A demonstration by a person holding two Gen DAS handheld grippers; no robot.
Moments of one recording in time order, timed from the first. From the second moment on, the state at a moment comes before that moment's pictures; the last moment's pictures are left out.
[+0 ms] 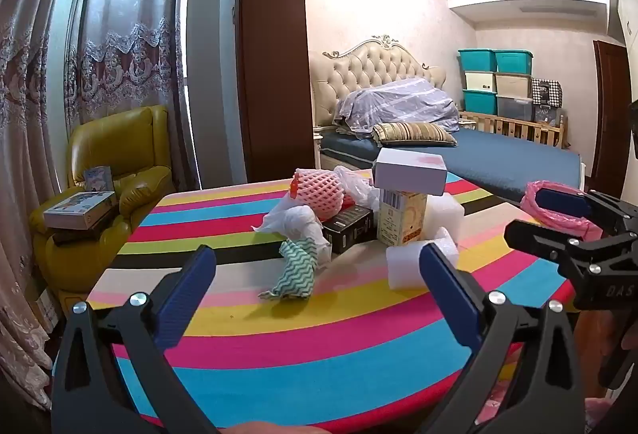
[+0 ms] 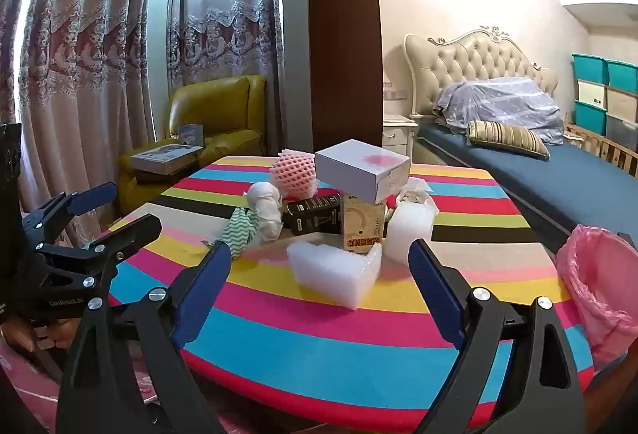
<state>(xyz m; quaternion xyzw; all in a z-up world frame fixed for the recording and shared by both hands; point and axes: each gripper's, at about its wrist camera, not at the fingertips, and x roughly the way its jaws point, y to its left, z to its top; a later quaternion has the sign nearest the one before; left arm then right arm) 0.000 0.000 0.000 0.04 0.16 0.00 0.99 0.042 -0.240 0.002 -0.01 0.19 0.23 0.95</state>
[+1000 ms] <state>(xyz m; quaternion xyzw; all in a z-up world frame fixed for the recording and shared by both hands) 0.003 0.004 -0.006 0.03 0.16 0.00 0.99 0.043 -0.238 0.001 0.00 0.20 0.23 0.95</state>
